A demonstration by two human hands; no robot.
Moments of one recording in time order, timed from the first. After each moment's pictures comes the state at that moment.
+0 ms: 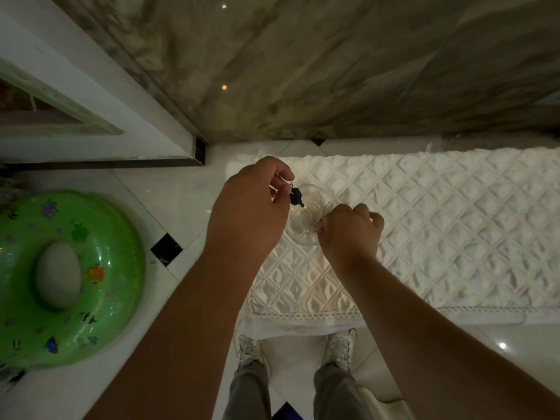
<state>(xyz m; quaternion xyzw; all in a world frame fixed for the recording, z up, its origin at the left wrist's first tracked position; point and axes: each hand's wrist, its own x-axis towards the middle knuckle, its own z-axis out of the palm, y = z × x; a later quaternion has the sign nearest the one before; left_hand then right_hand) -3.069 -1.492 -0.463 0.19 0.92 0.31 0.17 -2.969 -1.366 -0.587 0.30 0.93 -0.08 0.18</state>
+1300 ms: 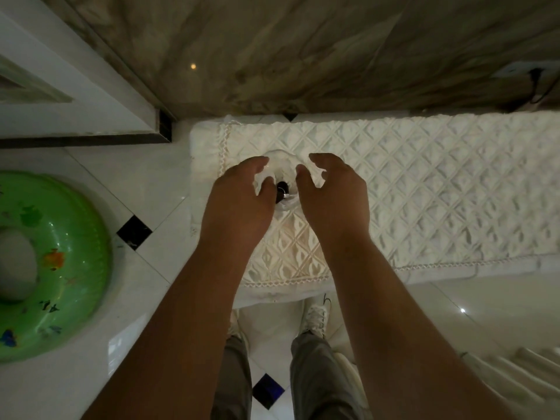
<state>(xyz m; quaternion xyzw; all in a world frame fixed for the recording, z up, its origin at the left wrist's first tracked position) -3.013 -1.492 -0.511 0.12 0.90 0.34 0.23 -2.947 -1.370 -0.522 0.43 0.82 -0.38 -0.02</state>
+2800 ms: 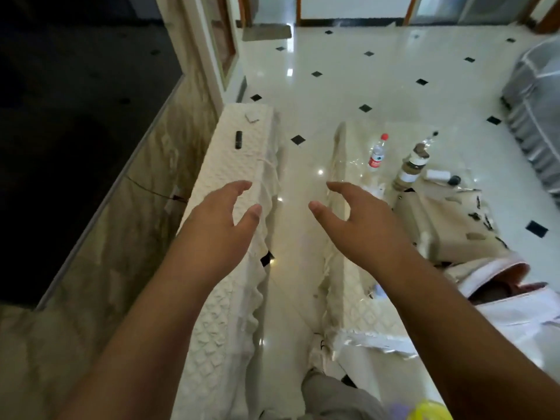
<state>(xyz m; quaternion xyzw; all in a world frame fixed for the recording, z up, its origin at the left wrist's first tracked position) -2.721 -1.466 0.023 0.76 0.56 0.20 0.27 -2.510 -1.531 -0.003 0.77 0.52 -0.20 -0.31</state>
